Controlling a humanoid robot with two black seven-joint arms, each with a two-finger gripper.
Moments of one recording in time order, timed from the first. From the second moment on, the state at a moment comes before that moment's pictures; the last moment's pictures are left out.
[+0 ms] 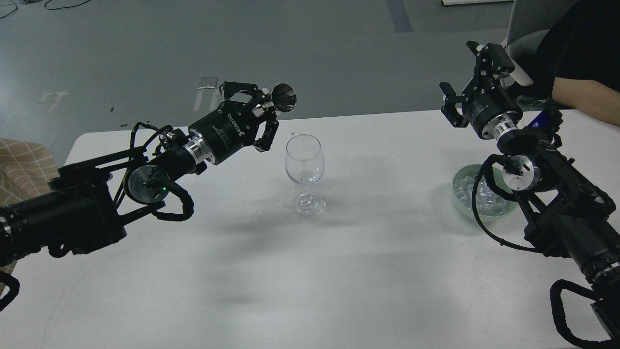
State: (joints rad) left arm -1.08 0.46 0.03 -1.06 -0.55 -0.49 -0.31; right arm 0.66 -0.15 1.21 0.76 -0.68 0.18 0.19
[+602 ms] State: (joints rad) left arm -1.08 0.47 0.02 -1.05 -0.47 -0.49 -0.36; right arm 0.66 -0.15 1.21 0.76 -0.68 0.18 0.19
